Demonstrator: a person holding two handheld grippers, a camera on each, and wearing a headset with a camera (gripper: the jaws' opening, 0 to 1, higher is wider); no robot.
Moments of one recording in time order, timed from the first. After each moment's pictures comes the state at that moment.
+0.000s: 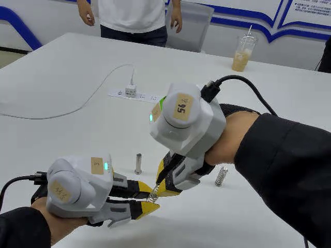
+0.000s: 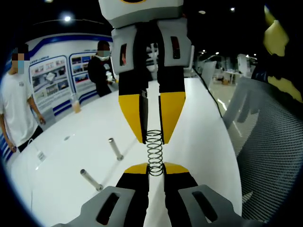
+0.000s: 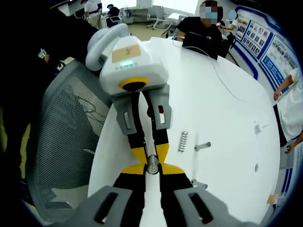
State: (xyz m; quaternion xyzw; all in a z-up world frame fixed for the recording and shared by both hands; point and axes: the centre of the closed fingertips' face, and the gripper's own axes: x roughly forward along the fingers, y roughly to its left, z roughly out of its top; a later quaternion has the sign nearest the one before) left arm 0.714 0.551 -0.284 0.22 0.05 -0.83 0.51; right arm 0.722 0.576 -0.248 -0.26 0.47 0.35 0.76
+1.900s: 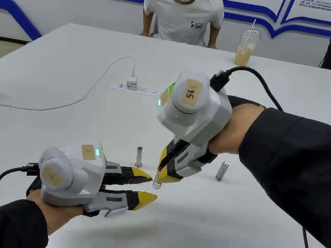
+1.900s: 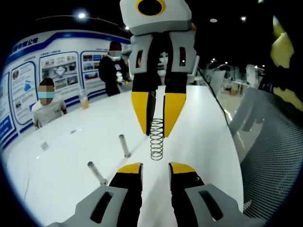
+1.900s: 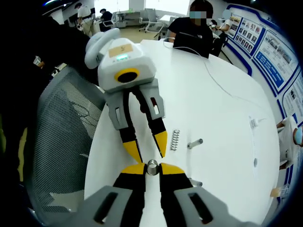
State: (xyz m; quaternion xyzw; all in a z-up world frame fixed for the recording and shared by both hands) left arm 0.731 0.553 -0.281 0.18 0.07 -0.82 0.54; right arm 0.730 0.557 -0.247 -0.24 0.47 0.33 0.78
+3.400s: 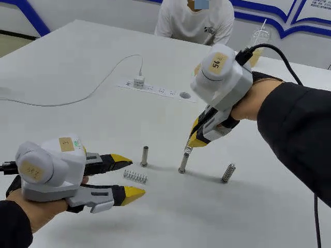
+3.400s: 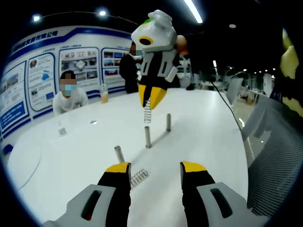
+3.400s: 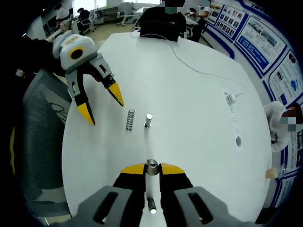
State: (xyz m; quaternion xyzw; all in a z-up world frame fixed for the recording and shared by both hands) left arm 0.771 0.570 -0.278 0.15 0.09 -0.77 0.61; right arm 0.769 0.462 -0.250 -0.24 0.51 0.24 0.79
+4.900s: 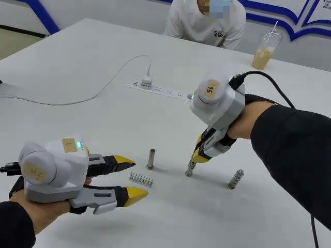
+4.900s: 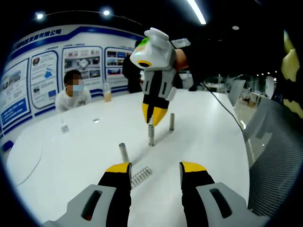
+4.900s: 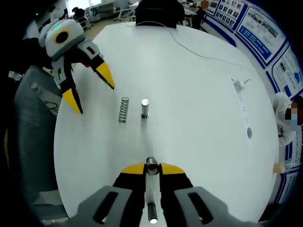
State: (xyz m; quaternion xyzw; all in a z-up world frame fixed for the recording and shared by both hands) left arm 0.781 0.572 -0.281 0.14 0.10 -0.77 0.62; right arm 0.768 0.457 -0.297 -0.22 0.54 0.24 0.78
